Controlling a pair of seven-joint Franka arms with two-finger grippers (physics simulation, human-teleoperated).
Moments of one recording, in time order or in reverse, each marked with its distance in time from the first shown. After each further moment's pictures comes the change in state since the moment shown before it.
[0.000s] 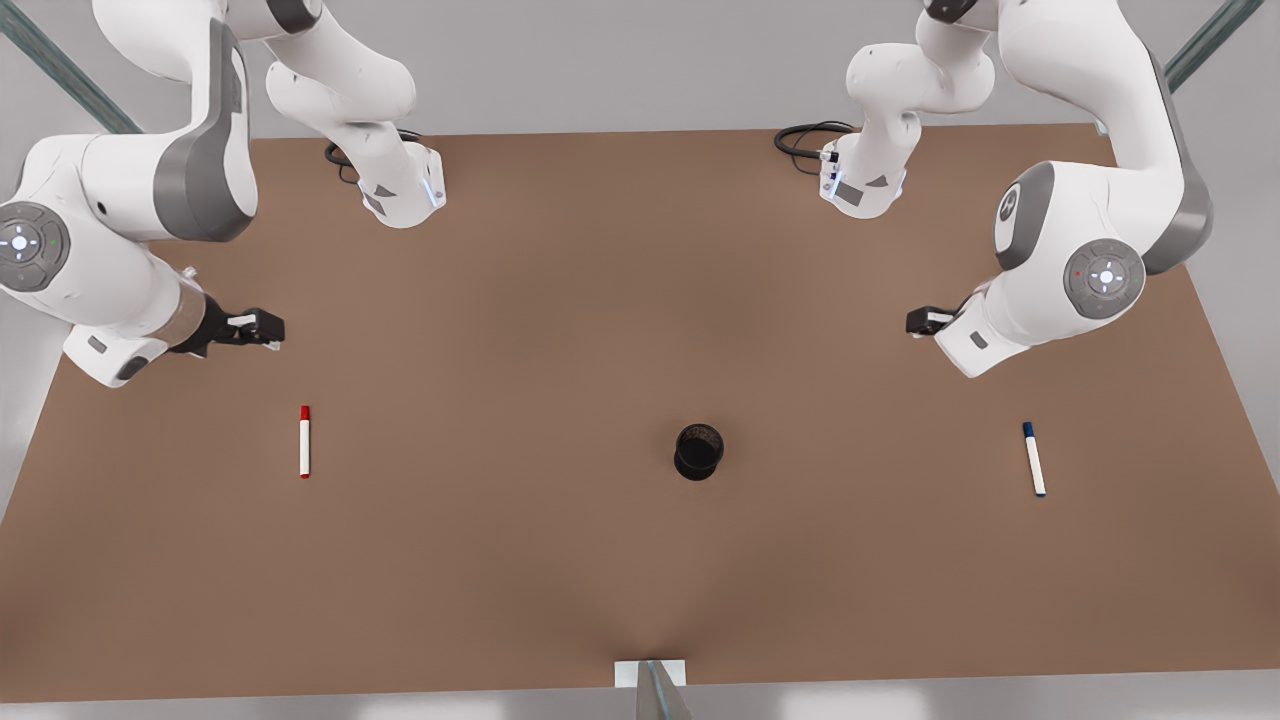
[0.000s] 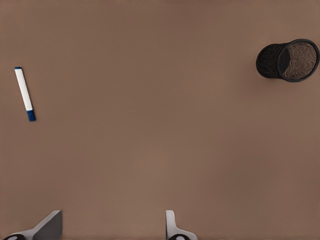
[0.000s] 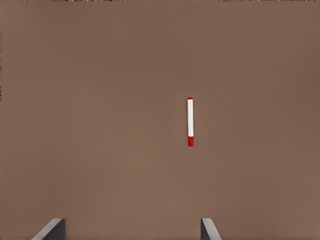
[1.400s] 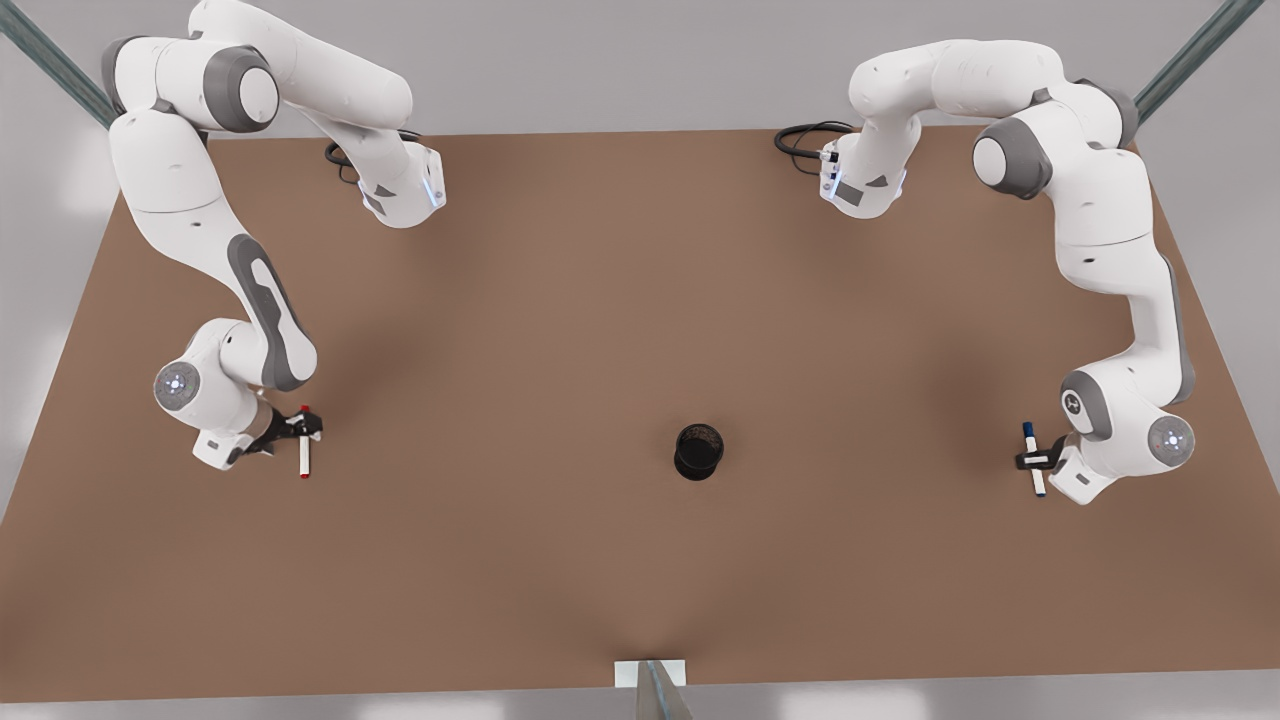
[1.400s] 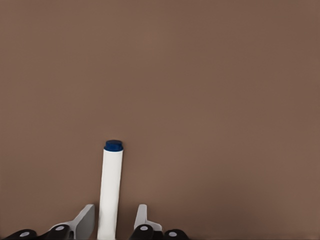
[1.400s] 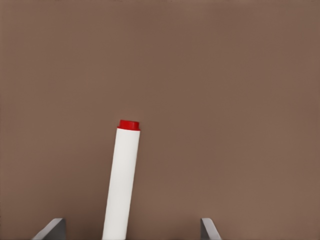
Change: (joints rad) left arm 0.390 0.625 0.122 -0.025 -0.027 0.804 0.291; right arm -0.300 0.365 -0.002 -0.692 0.042 1.219 -0.456
